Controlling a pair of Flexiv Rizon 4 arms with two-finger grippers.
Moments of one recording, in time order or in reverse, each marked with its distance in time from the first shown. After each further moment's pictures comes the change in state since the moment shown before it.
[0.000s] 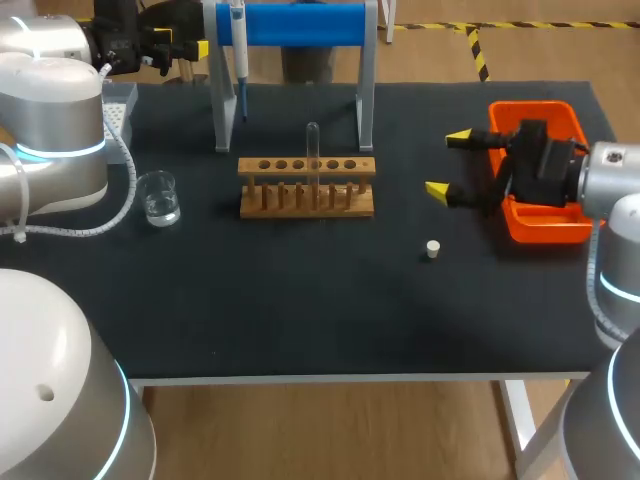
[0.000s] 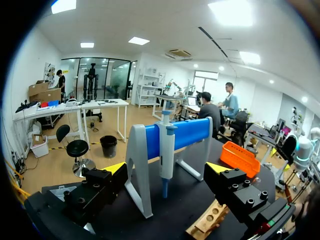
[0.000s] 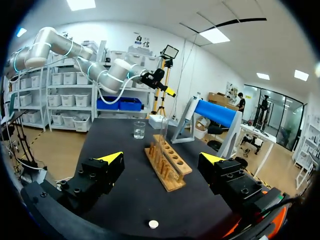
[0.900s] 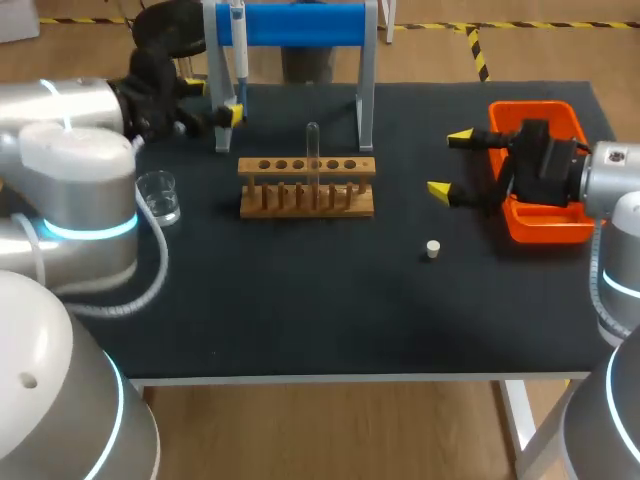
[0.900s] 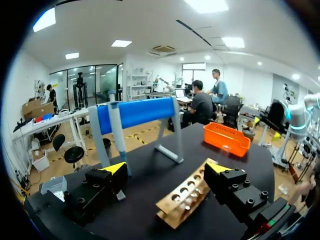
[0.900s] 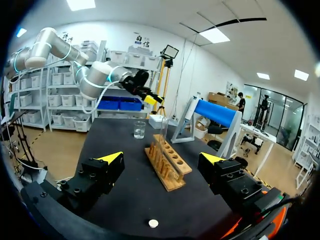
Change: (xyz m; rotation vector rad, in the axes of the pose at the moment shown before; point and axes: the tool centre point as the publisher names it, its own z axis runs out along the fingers) left arm 0.112 0.073 -0.025 -0.025 0.027 0.162; right arm 0.000 0.000 -0.002 0.001 0.002 0.000
